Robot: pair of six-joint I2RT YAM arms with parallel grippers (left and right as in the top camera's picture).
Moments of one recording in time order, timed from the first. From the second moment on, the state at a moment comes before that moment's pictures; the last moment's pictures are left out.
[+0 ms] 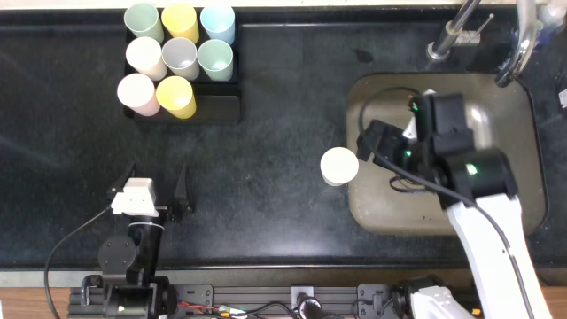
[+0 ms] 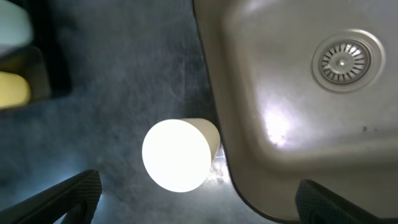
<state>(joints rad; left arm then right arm) 0.01 0.01 0.02 -0.08 0.07 -0.05 0.21 1.23 1.22 -1.13 -0.13 0.53</state>
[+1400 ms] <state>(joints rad) 0.01 0.01 0.02 -0.08 0.07 -0.05 0.34 1.50 1.08 -0.96 0.00 0.28</state>
